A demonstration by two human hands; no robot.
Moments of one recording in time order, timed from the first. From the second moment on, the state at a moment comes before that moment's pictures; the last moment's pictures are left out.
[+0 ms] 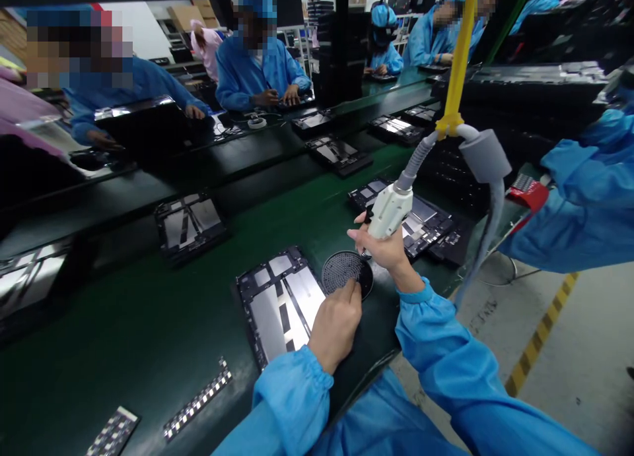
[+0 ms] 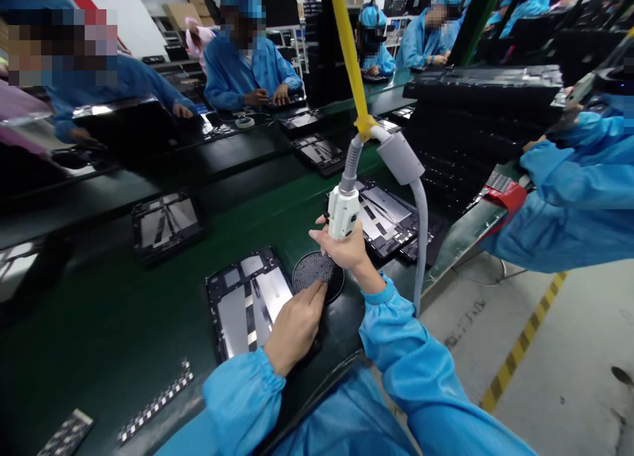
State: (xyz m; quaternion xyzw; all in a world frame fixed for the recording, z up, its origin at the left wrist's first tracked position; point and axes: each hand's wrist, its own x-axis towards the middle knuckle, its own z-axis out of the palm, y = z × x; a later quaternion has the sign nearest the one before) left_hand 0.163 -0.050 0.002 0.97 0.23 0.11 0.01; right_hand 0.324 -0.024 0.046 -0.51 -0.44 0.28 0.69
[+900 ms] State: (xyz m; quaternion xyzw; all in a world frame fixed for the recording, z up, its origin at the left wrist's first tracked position) left_hand 0.184 -0.051 -0.020 0.92 0.25 0.25 0.16; right_hand 0.294 0.023 0.017 -0.51 -0.44 0.33 0.66
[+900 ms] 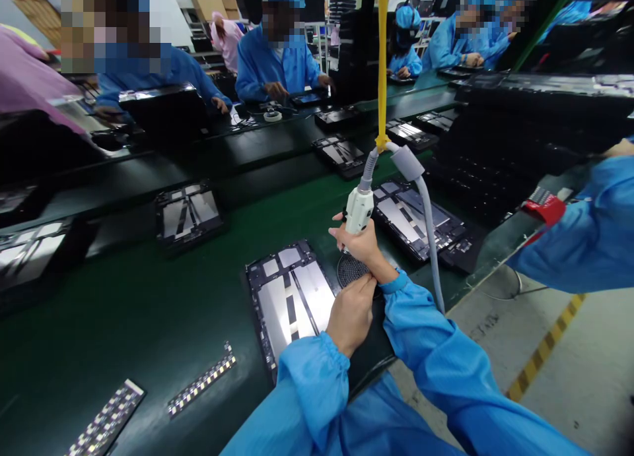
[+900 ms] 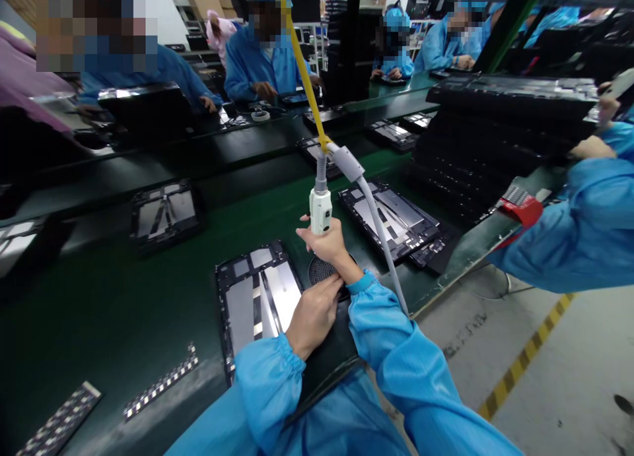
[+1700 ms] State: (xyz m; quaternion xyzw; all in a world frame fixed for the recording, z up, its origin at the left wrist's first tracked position) left_hand -0.017 -0.019 0.011 0.60 0.61 0.37 0.36; right_hand 0.251 -0.007 0.045 -0.40 -0.50 0.35 0.68
